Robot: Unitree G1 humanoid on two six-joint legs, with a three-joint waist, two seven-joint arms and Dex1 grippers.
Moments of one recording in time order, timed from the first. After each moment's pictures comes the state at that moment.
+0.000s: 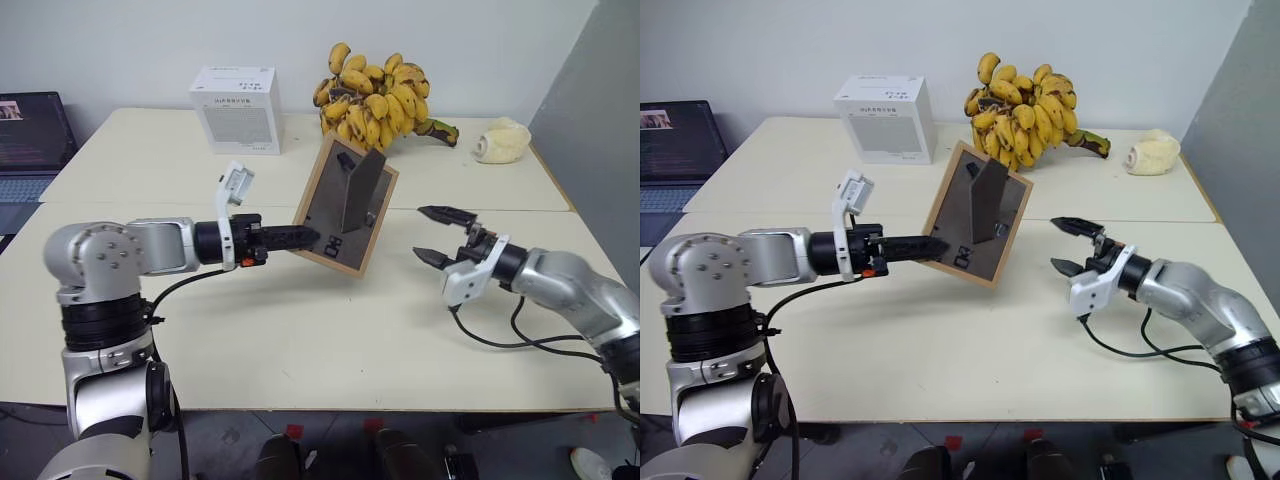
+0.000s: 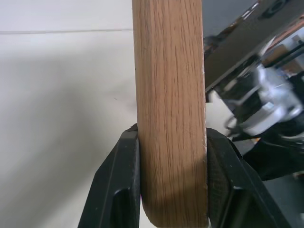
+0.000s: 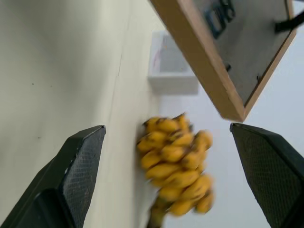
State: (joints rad) left arm -0.79 0.60 0.34 -0.08 -1.02 1.61 -0.59; right arm -0.61 -0.83 0.33 0.31 -0.74 -0.80 0.00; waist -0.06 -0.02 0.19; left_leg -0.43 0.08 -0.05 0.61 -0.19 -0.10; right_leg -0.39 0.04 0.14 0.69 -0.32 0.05
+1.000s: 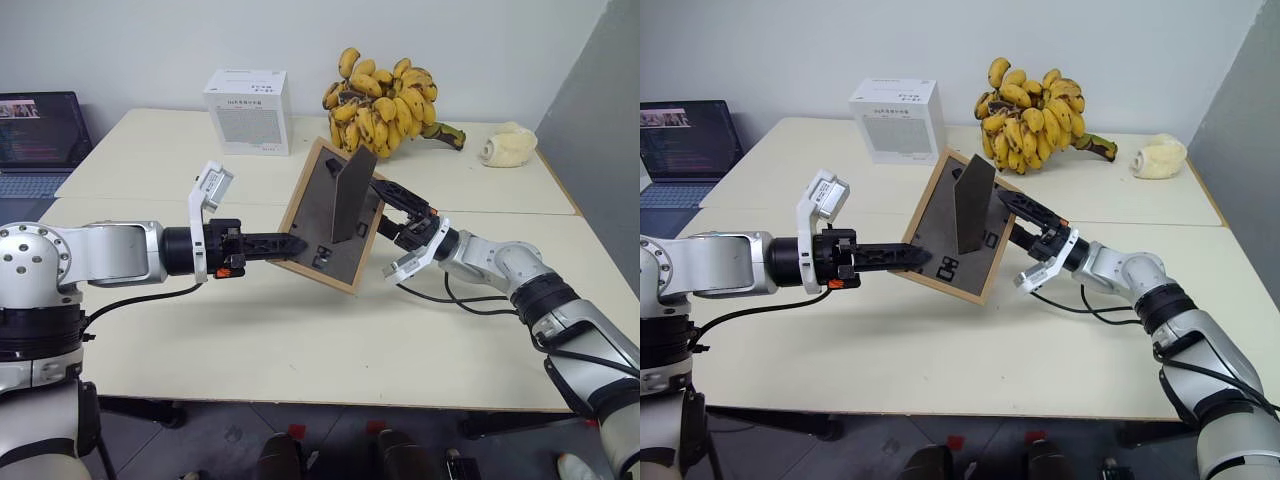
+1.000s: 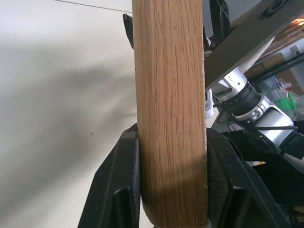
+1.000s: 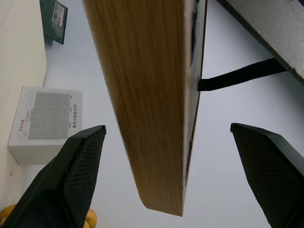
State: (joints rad) left arm -0.70 0.92 0.14 0.01 -1.91 1.39 0.01; right arm -0.98 -0.58 0.60 0.72 -1.20 -0.76 -0.83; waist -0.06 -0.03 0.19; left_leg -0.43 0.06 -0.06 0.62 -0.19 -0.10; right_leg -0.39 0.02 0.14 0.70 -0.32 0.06
